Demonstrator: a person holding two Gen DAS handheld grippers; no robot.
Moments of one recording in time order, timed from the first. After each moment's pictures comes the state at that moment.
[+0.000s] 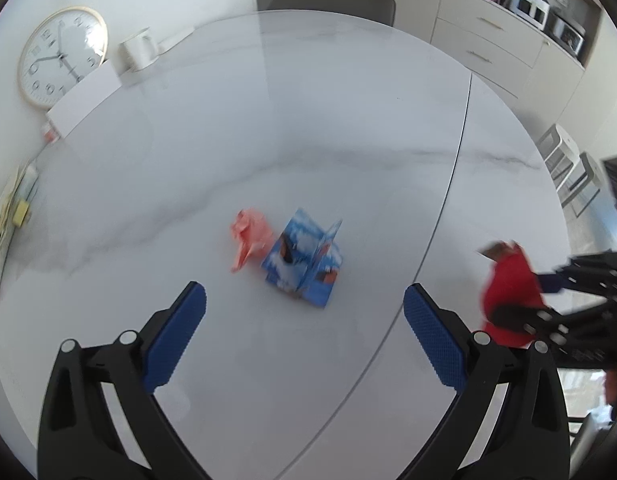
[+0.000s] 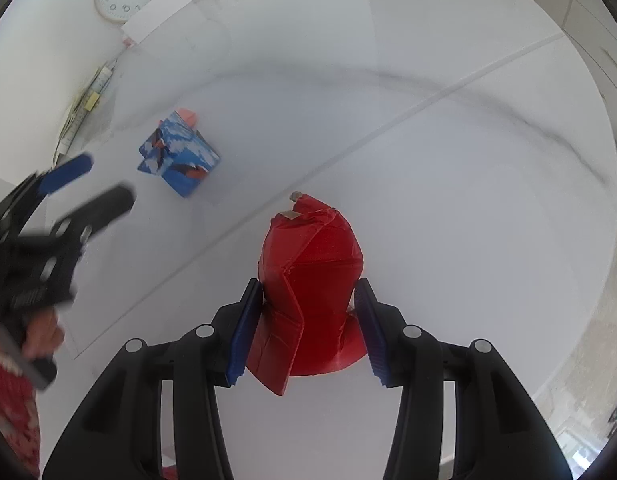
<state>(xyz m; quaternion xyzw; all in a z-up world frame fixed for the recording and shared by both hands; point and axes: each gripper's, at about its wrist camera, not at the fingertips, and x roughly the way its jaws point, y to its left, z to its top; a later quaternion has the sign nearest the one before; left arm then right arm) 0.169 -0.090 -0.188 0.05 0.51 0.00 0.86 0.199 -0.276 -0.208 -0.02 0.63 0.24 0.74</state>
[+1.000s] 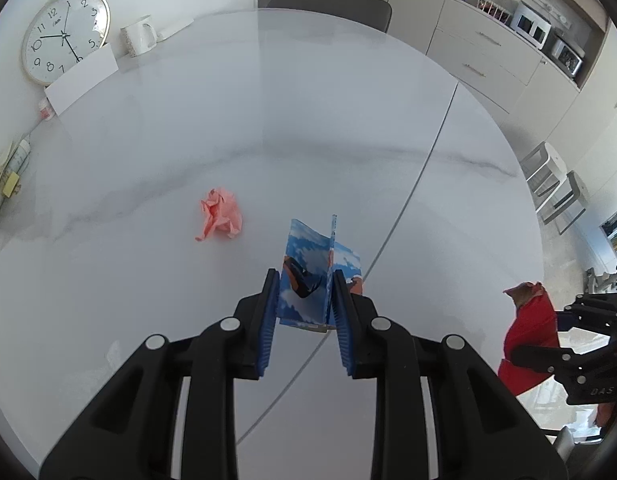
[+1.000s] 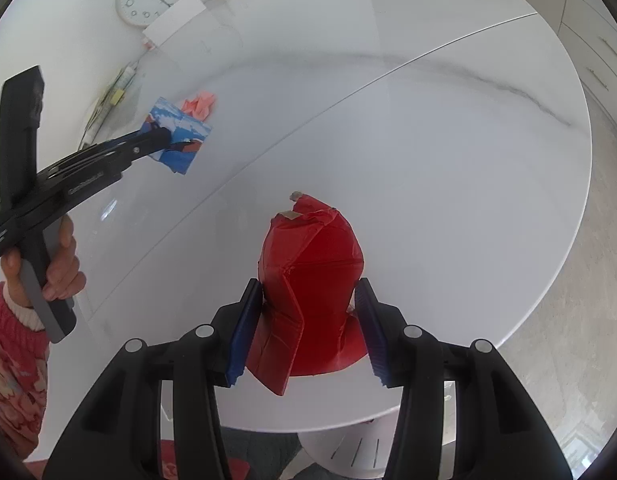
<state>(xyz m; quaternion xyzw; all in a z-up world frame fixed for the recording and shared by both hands) 0.130 -0.110 -0.179 -0.01 0.51 -0.01 0.86 0.150 -0.322 -0.188 0.00 0.62 0.27 0.74</state>
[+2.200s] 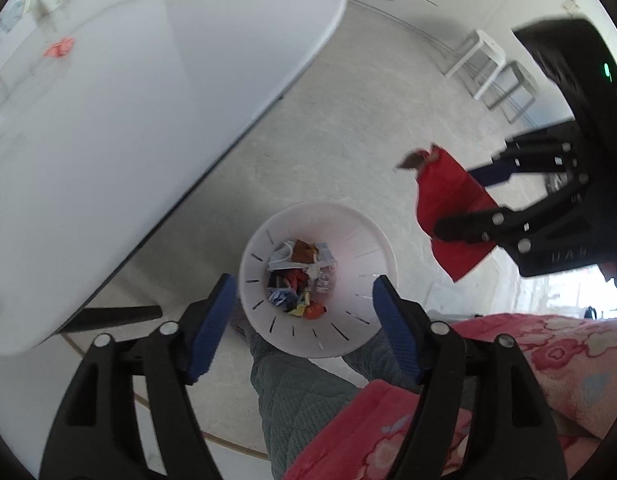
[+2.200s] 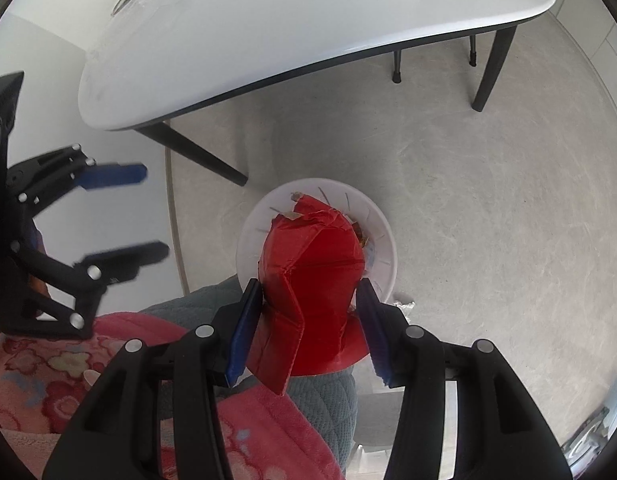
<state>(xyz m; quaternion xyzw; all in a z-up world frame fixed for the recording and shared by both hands) -0.100 -0.332 -0.238 0.02 0.62 -0.09 0.78 -0.017 -0.455 -0.223 -0.13 0.67 0.34 0.65</state>
